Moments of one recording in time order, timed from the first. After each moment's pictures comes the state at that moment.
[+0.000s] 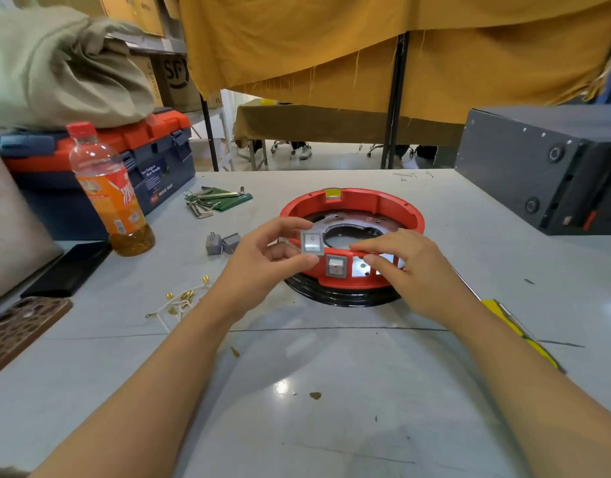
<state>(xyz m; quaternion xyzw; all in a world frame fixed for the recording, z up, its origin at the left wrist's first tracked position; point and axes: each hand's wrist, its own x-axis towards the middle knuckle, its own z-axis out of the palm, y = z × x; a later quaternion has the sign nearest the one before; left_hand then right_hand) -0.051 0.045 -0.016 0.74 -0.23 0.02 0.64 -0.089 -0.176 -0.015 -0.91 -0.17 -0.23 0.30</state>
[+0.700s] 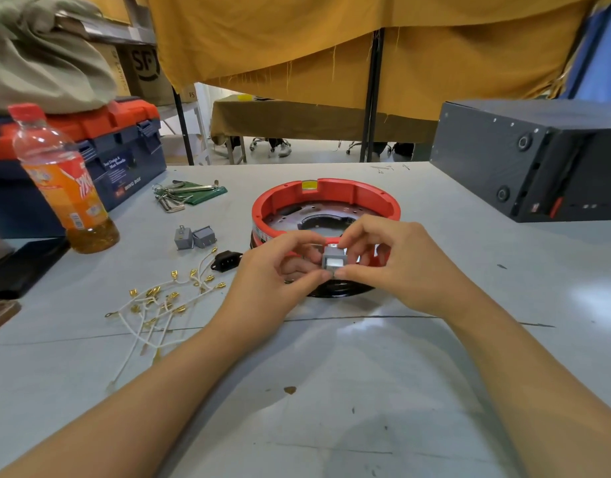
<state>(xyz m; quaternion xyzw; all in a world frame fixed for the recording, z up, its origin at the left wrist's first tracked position) -0.080 0.006 -0.036 0.76 -0.31 0.11 0.56 -0.103 -0.180 -0.008 -0.88 -0.19 -0.17 0.40</state>
